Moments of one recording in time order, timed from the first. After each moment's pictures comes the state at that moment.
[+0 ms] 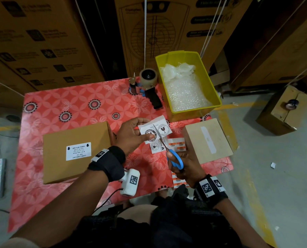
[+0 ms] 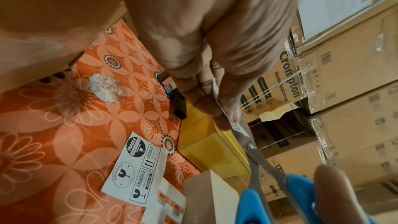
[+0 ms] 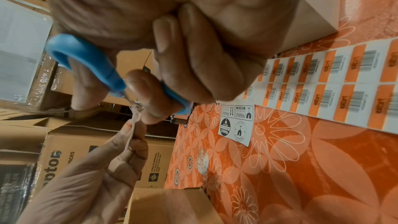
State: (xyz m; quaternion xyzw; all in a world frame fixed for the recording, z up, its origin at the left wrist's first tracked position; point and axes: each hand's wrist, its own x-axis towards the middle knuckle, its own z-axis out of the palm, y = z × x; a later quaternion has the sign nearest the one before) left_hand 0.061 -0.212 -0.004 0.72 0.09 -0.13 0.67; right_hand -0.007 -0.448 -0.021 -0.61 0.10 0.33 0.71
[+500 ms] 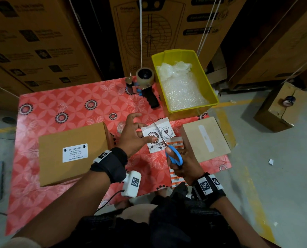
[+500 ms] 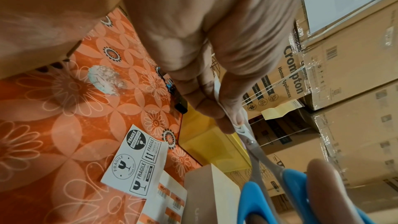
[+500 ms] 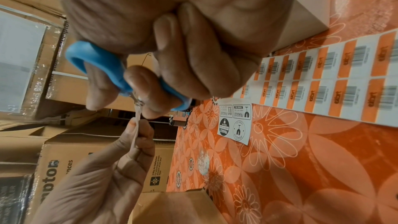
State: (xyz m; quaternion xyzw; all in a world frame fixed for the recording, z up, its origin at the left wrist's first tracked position) left_hand 0.062 -0.224 -0.010 0.73 0.09 -0.14 0.66; right_hand -0.002 -0.451 -0.026 -0.61 0.12 0.31 0.72
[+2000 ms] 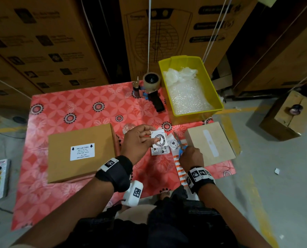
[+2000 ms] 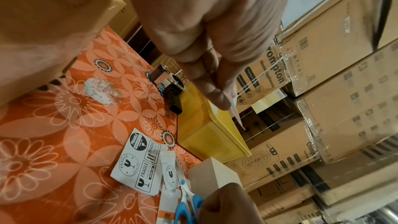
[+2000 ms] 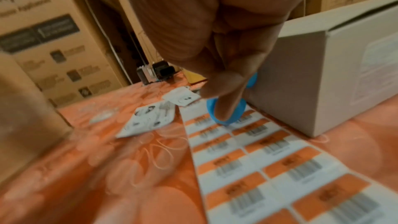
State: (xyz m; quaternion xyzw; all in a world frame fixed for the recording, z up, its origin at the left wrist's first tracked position) left_hand 0.039 -0.226 -0.001 0.73 0.10 -0.09 0.67; right_hand 0.036 -0.454 -0.079 -0.95 0.15 0.15 0.21
